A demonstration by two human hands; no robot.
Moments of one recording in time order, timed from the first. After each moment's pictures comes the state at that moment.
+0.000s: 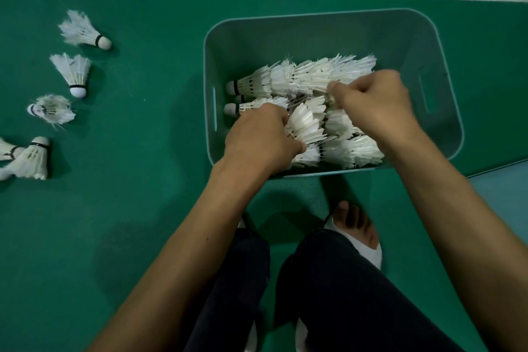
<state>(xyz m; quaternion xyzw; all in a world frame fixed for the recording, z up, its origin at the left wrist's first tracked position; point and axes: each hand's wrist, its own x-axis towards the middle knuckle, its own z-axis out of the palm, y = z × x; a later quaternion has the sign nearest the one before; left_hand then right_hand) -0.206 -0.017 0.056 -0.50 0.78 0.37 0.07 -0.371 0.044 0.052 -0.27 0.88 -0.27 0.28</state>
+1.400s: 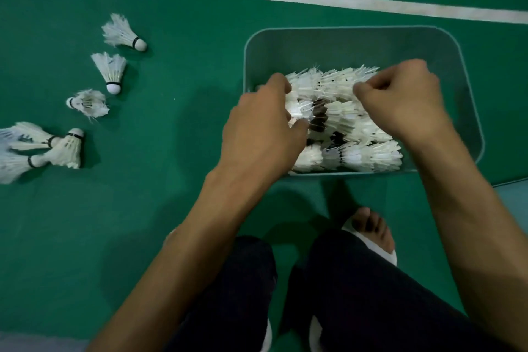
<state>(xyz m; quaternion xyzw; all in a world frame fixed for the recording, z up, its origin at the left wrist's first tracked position) -0.160 -0.018 0.095 -0.49 0.80 0.34 -0.12 -0.343 0.036 0.100 -0.35 0.89 -0.22 0.18</state>
